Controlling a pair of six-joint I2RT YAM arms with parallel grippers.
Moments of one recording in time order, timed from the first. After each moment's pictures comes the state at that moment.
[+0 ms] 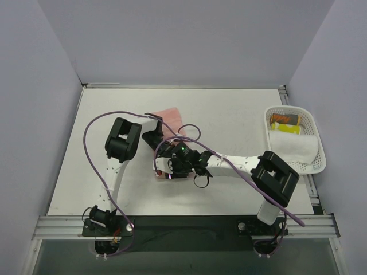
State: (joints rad) left arm -0.41 2.48 1.73 -1.56 1.05 0.84; right arm 0.98 1.71 0.97 -0.13 -0.17 -0.76
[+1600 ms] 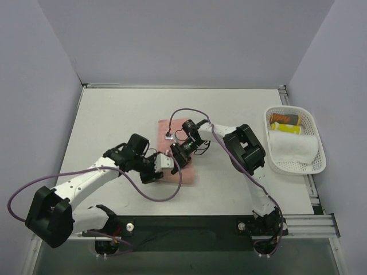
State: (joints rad) left arm -0.52 1.21 0.79 -0.64 0.55 0.78; right arm 0.64 2.23 1.49 -0.72 -1.12 -0.17
